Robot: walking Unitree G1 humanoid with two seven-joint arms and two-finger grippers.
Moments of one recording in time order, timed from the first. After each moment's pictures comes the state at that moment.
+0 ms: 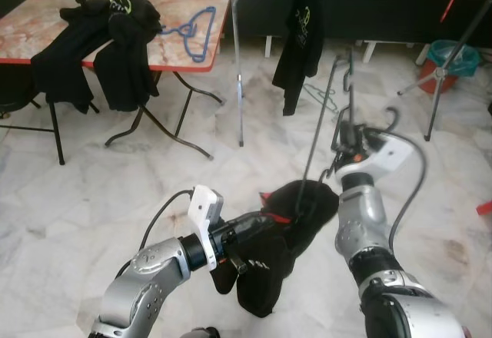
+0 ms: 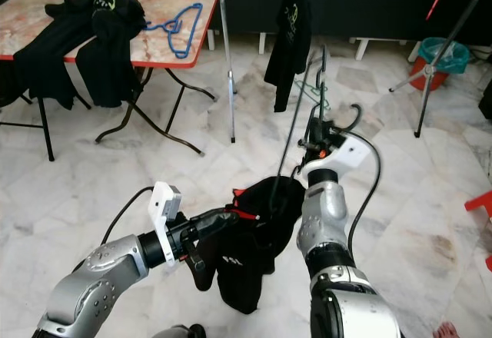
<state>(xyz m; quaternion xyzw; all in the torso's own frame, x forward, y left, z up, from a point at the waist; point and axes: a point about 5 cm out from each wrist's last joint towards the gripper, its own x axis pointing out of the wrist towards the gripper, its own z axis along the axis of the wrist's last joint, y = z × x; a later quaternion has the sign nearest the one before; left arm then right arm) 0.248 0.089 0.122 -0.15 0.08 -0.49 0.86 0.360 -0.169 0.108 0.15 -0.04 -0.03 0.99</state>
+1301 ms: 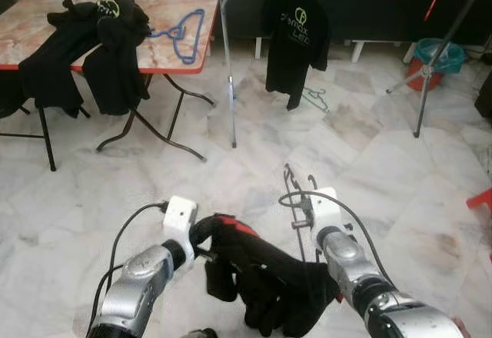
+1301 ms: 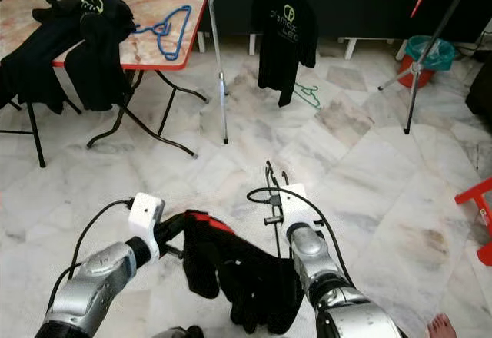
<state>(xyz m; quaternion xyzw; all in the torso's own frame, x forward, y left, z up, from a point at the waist) 0.277 0.142 0.052 -0.05 0.18 -0.23 0.96 0.318 -0.149 0.016 -0.07 0.24 0.05 0.97</state>
